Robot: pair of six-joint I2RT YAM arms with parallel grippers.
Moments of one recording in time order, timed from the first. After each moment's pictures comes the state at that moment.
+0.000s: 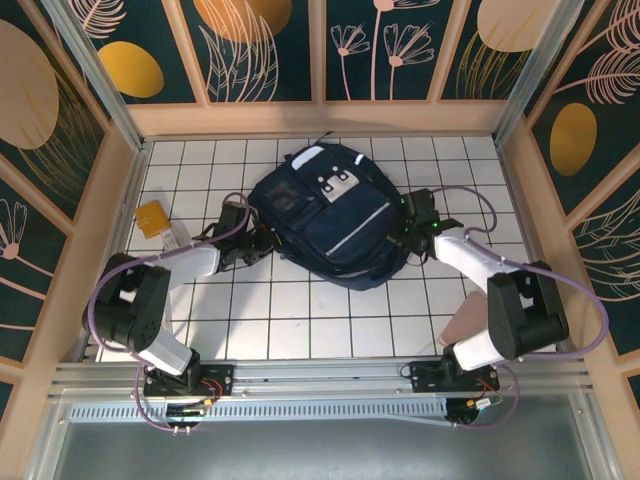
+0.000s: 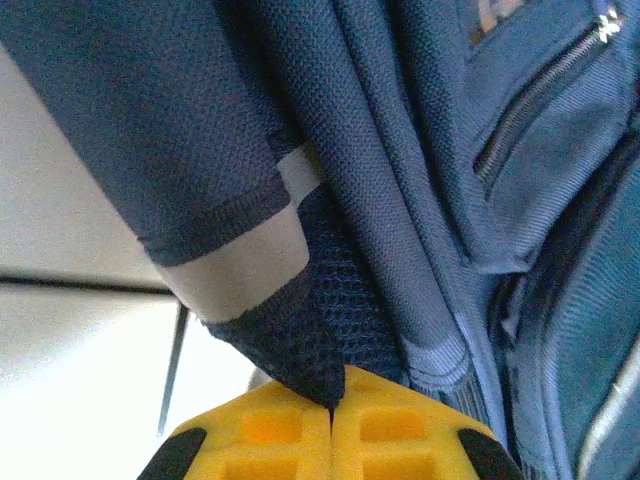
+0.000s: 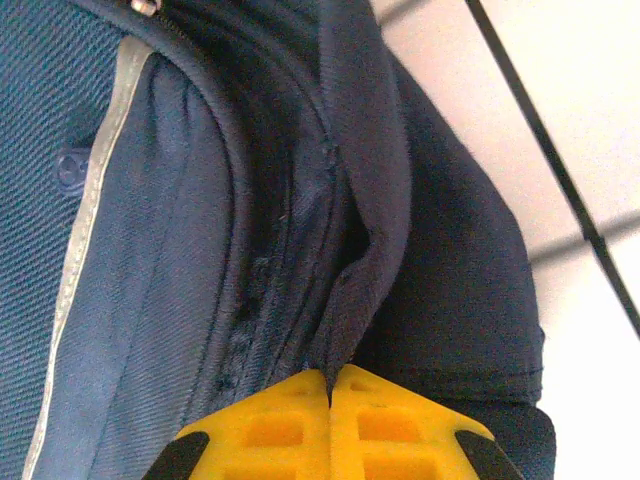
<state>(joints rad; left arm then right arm) -0.38 1.55 0.72 -0.01 0.33 -0.92 0.32 1.49 0.86 -0.33 -0.02 0.75</state>
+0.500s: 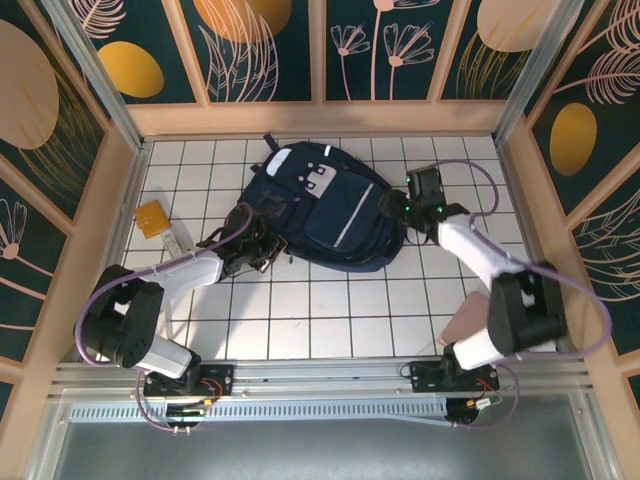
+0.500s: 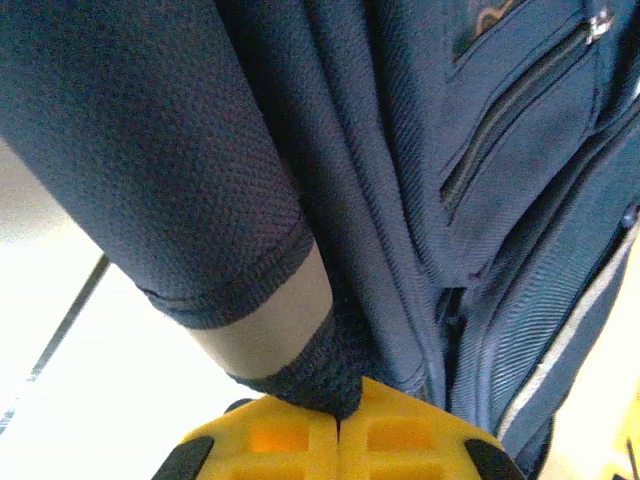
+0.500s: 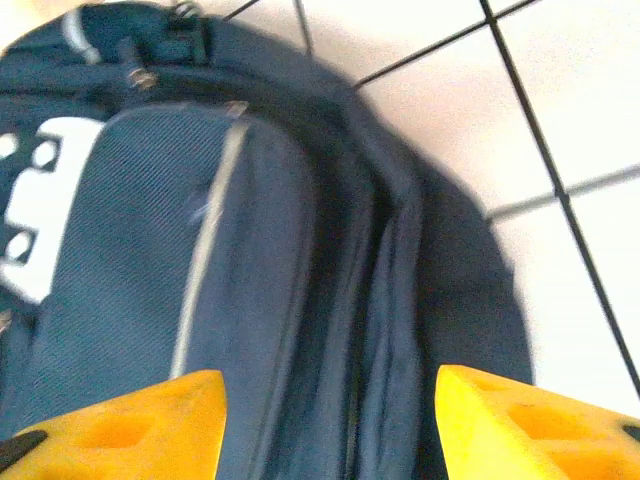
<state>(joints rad) -0.49 1.49 0.72 -0.04 0.23 -1.36 0.35 1.42 0.96 -0.32 -0.01 0.65</state>
